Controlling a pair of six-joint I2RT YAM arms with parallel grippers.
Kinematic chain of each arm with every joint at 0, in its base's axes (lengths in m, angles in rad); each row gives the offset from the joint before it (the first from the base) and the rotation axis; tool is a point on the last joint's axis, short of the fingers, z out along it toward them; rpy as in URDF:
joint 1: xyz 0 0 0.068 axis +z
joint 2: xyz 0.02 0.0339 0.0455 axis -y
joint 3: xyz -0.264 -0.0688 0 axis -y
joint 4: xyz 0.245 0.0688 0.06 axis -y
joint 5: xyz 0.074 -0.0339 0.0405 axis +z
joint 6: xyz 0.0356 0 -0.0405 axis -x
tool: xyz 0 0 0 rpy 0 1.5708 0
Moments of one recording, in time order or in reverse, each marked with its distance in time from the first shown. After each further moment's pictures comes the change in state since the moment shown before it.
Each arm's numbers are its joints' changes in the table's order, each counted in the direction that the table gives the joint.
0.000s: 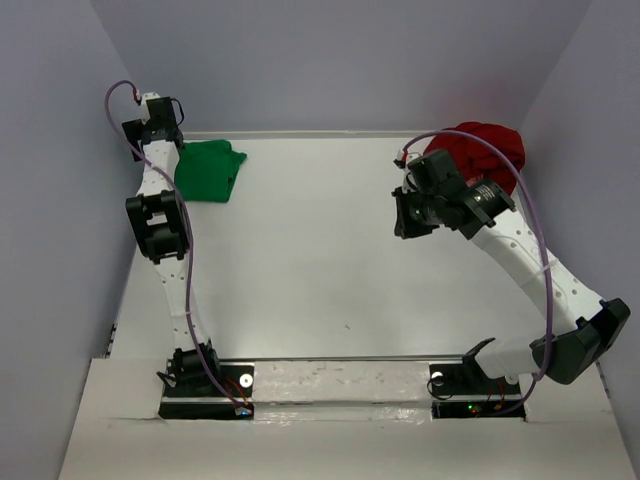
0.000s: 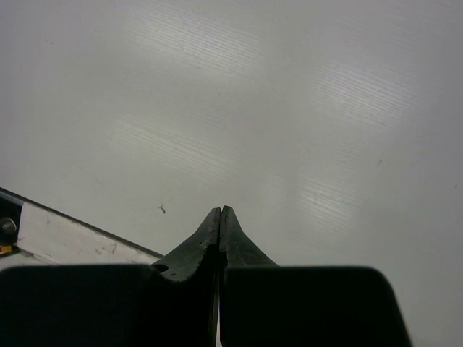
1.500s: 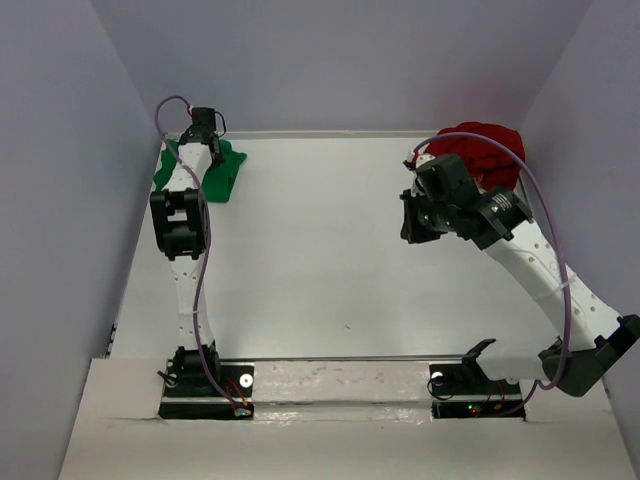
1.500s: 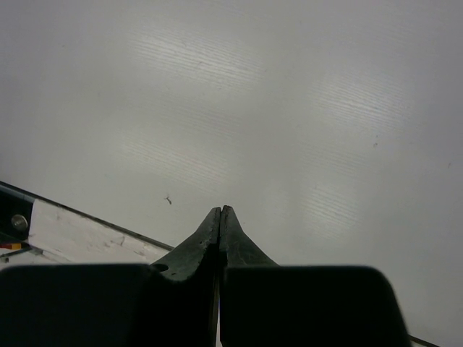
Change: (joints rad) left arm -0.153 0.012 -0.099 -0.130 -0.305 0.094; right arm 0.039 0.080 0.013 -0.060 -0.058 -0.055
